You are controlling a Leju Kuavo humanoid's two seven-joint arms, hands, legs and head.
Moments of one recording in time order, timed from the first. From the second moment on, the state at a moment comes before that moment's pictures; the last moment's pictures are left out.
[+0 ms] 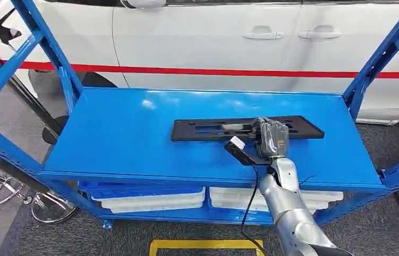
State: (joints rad) left arm -0.10 -0.19 0.37 -0.19 -0.58 0.18 -0.35; right arm -0.63 0.13 -0.27 -0.66 1.35 -0.69 -0.27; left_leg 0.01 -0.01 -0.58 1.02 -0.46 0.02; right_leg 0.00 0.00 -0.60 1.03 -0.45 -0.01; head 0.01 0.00
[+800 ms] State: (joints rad) left arm -0.09 -0.19 0.46 -0.19 -0.56 0.28 -0.43; right arm -0.49 0.14 -0.04 -1.02 0.68 -0.67 -0.44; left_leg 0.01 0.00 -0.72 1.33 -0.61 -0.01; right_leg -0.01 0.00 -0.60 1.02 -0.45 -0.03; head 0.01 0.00
